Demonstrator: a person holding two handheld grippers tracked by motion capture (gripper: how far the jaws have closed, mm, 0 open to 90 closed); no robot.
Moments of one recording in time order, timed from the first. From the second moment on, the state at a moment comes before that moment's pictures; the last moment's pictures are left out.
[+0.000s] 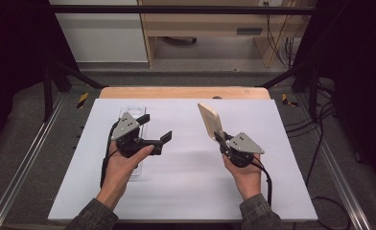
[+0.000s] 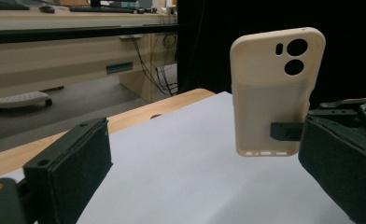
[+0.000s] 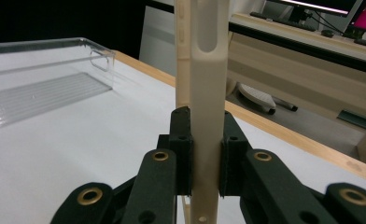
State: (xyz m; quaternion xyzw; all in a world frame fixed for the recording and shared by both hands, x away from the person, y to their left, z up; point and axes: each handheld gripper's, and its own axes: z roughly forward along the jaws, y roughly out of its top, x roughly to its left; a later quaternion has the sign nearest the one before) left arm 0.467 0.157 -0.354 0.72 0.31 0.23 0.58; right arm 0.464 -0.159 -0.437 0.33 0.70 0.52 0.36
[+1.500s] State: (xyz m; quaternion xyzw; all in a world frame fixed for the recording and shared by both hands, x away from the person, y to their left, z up) left arm 0.468 0.105 -0.383 0.70 0.32 0.19 0.62; right arm 0.449 -0.116 -0.461 0.30 0.71 0.56 0.31
